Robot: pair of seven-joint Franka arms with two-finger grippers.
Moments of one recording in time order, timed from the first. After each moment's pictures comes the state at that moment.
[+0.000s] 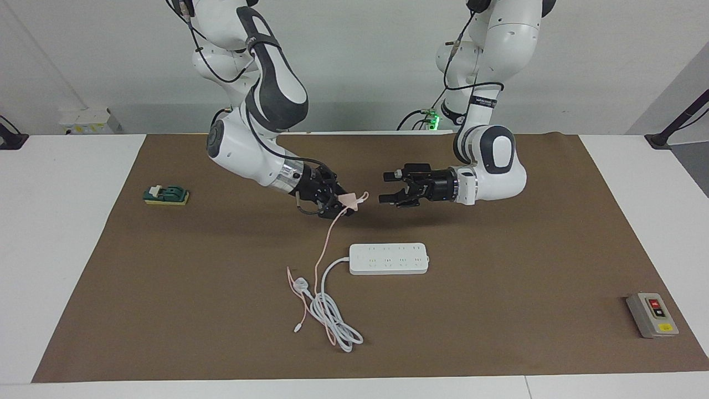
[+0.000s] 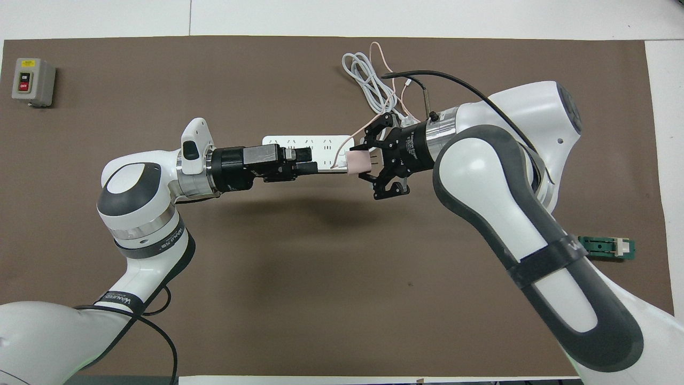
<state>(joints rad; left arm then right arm) -0.24 0.25 -0.05 -2.06 -1.79 1.76 0.73 0.36 0.26 0.00 -1.79 0.90 2.12 1.31</state>
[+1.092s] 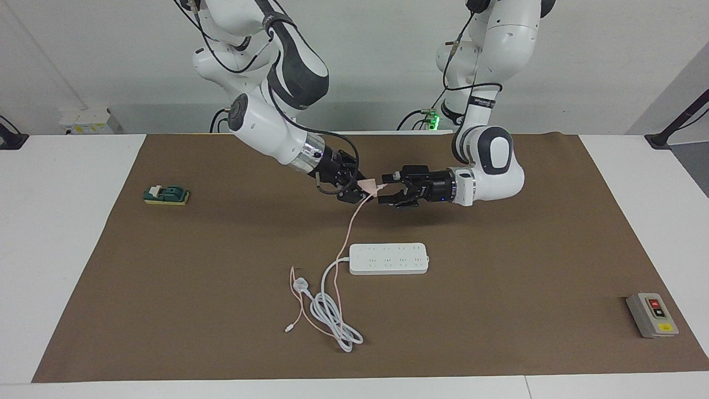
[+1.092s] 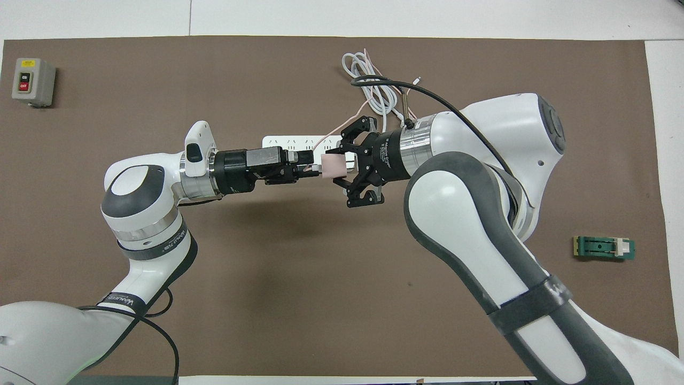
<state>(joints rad) -0.25 0.25 -0.05 -2.07 -1.79 1.78 0.73 0.44 0.21 0.00 -1.80 0.89 2.20 1.43</state>
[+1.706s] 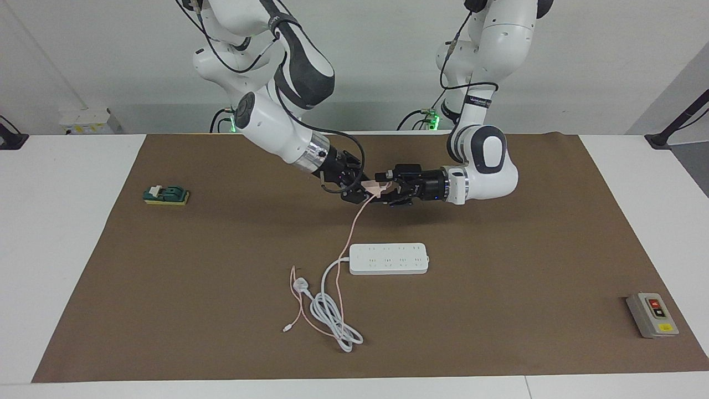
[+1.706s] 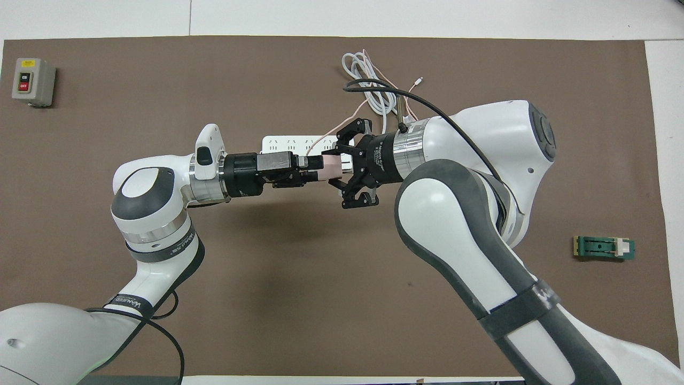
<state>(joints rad) -0.27 0.25 -0.05 -2.07 -1.79 1.80 0.73 0.46 0.21 -0.01 -1.81 0.89 2.23 1.43</state>
